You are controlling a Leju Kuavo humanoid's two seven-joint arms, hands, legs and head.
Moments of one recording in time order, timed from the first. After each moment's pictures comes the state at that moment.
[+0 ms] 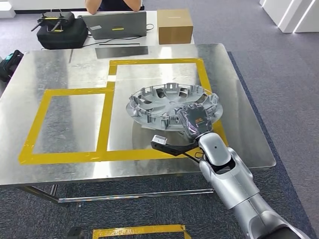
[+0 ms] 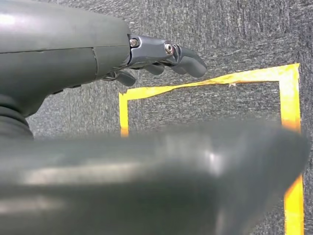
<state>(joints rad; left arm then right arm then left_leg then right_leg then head) -0.10 -0.14 1.12 -0.26 -1.13 0.12 -0.13 -0.54 0.01 0.52 -1.17 1.57 -0.21 0.04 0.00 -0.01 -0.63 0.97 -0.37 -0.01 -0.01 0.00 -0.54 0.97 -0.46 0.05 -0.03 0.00</state>
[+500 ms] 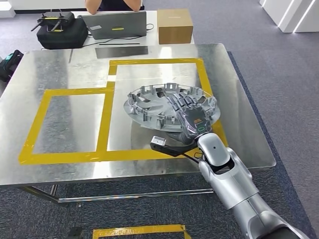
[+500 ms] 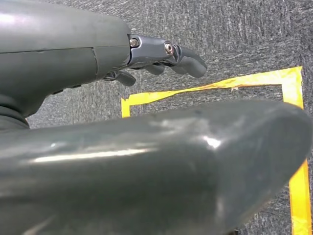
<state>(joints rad) -0.10 -0.14 1.12 -0.26 -1.15 0.14 -0.12 -0.54 0.01 0.52 -1.16 1.57 -0.21 0.03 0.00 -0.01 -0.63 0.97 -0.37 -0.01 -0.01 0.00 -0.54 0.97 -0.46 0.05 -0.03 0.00</state>
